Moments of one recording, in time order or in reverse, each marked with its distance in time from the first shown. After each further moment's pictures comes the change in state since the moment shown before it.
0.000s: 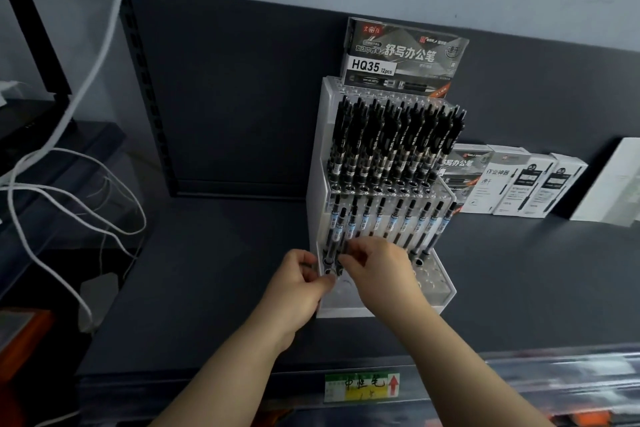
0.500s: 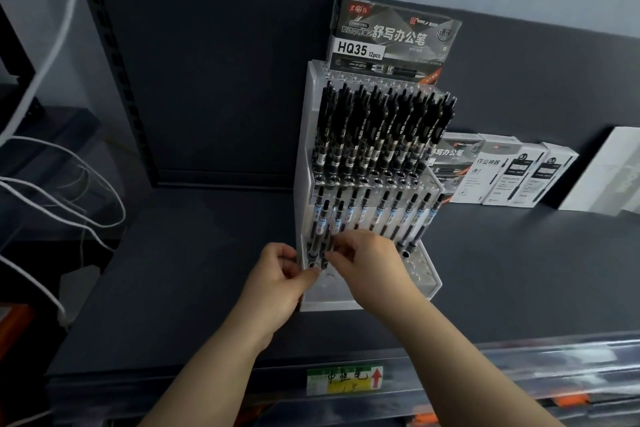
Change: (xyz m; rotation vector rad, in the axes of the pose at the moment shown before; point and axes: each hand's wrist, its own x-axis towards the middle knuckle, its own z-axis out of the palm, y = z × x) left_hand -0.008 0.004 0.000 0.061 0.076 0.028; right_hand 0.003 0.009 -0.007 -0.028 -0.105 -0.061
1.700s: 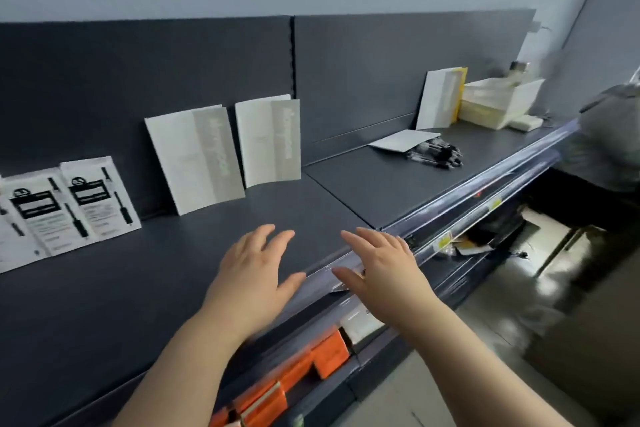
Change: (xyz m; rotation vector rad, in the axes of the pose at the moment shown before) left_hand -0.088 0.151 0.651 1.048 -0.393 0.753; right_hand -0.248 0.543 -0.398 -0.330 0.133 0.436
